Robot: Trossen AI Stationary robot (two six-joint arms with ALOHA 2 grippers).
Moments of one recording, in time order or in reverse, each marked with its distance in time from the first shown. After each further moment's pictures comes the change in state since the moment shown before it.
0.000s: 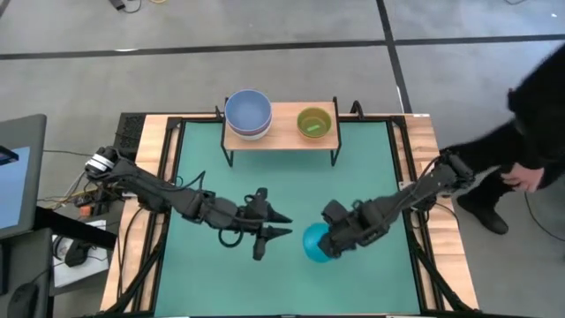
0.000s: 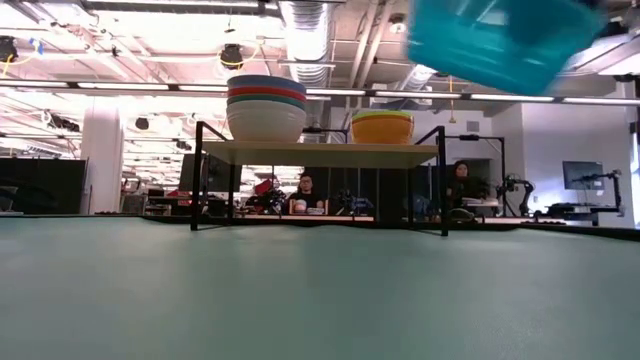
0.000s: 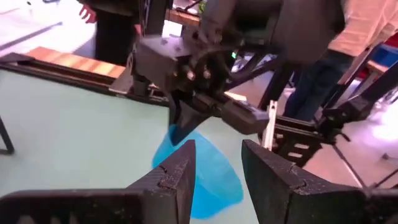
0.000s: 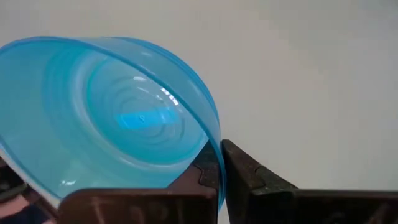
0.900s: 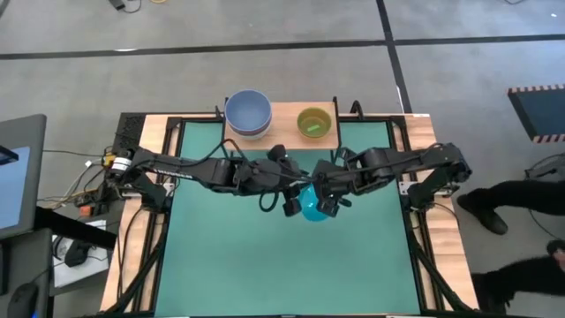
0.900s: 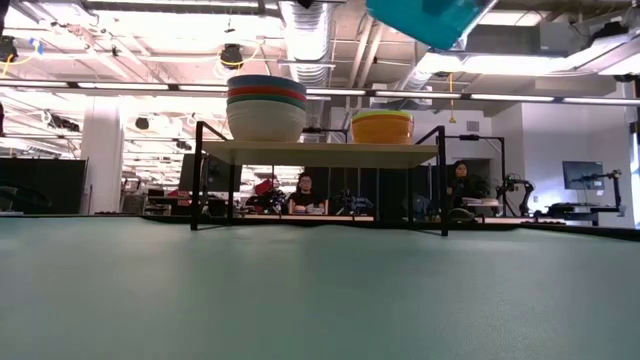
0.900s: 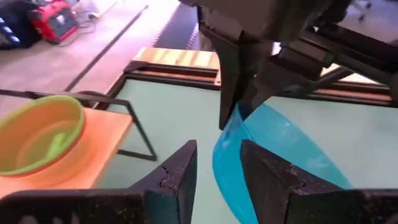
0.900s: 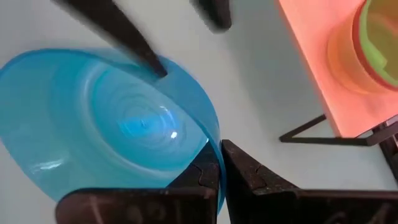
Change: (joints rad) left arm 0.236 0.205 0.511 -0.564 -0.067 0.236; right arm -0.268 -0.001 0.362 -0.237 0.125 -0.703
